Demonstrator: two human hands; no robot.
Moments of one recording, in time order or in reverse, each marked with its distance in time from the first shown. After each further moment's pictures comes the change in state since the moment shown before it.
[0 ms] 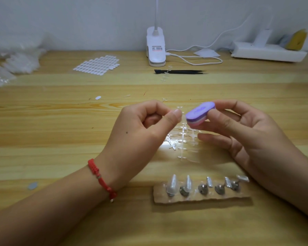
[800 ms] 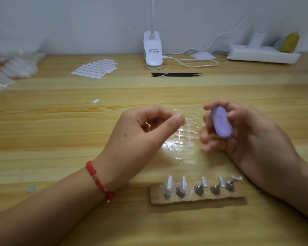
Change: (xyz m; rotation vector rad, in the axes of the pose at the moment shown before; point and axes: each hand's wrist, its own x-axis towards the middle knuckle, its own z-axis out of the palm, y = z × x) left_hand -0.001 0.001 -0.002 0.038 -0.087 0.025; right_hand 0.001 -0.003 -0.005 0.068 -0.035 0.085
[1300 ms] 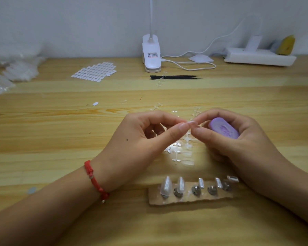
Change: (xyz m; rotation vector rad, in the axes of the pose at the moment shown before) left_hand 0.001 -0.001 -0.002 -0.022 -0.117 0.062; right_hand -0.004 0.008 0.000 -0.498 -0.069 -0.256
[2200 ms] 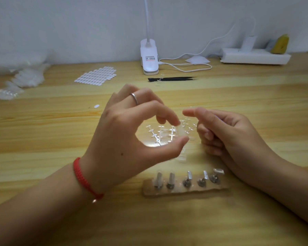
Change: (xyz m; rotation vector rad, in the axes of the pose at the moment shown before) left_hand -0.005 0.030 -0.006 0.747 0.129 0.489; right_hand 0.001 -0.006 -0.002 0.241 0.000 0.182
